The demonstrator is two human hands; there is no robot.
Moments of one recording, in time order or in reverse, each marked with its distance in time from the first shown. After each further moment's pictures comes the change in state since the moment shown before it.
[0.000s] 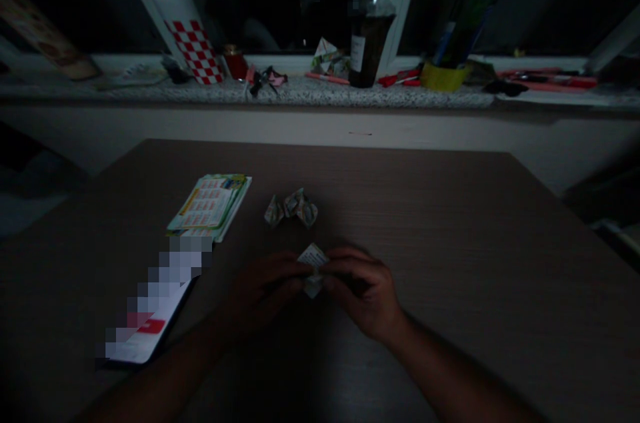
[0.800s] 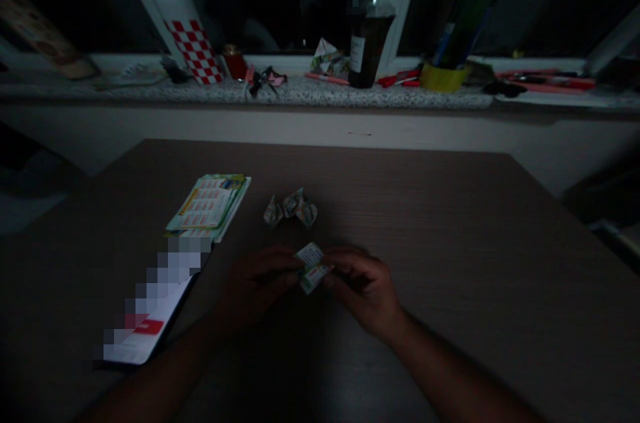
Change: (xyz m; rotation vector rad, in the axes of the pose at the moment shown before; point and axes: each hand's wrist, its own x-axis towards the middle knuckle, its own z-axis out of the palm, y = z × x) left_hand 0.002 0.000 -0.002 -0.150 0.118 -0.110; right_hand 0.000 0.003 0.002 0.165 0.012 0.118
